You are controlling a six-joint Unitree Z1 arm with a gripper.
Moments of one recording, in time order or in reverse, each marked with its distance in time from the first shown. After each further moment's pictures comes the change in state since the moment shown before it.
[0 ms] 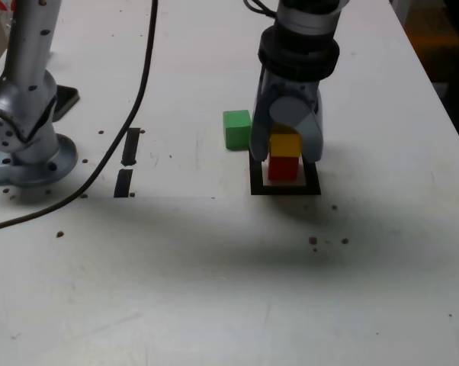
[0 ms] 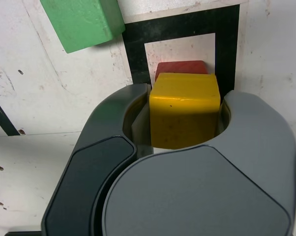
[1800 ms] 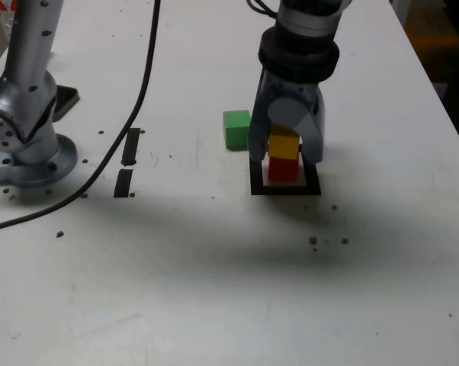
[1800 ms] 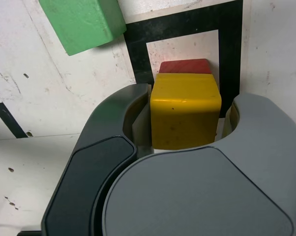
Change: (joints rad) arm 0.000 0.010 -0.010 0.025 -0.009 0.041
